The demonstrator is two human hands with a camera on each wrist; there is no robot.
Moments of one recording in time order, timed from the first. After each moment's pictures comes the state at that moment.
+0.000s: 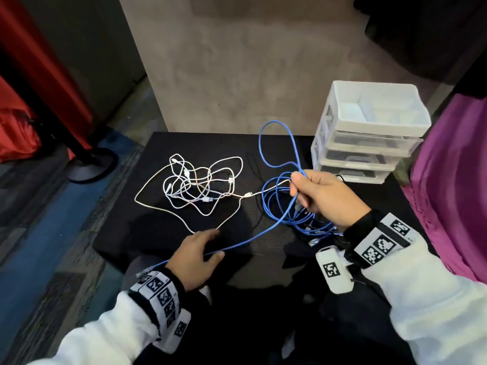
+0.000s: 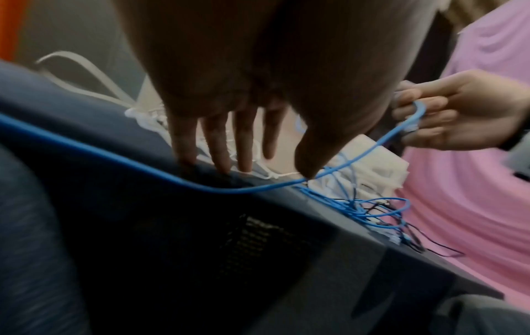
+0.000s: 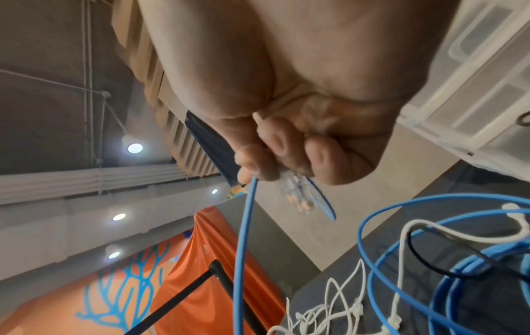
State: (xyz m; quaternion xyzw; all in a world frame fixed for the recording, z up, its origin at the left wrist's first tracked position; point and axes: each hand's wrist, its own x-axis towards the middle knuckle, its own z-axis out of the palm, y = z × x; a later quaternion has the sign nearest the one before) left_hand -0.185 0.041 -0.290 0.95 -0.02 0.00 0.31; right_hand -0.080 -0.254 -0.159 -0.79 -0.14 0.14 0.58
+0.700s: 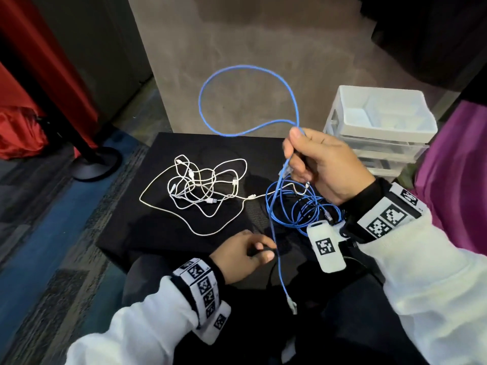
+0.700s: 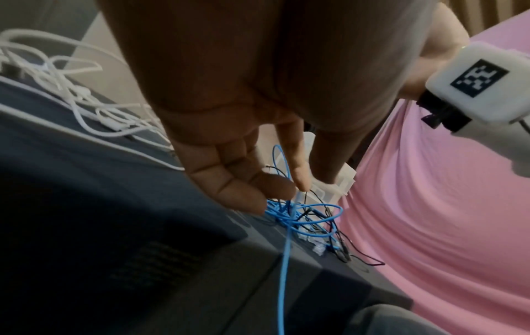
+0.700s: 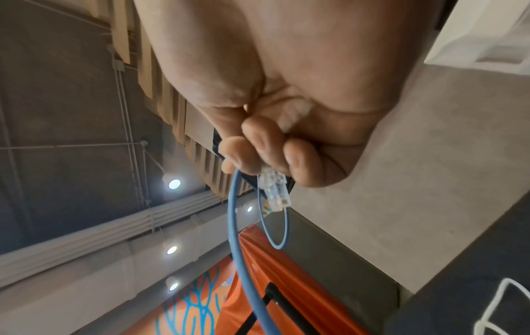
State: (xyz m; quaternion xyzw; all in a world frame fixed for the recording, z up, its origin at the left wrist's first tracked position) left_hand -0.159 -0.033 -0.275 0.88 -0.10 -0.10 0.45; right_hand -0.071 -0.219 -0.095 -0.64 -0.20 0.15 0.73
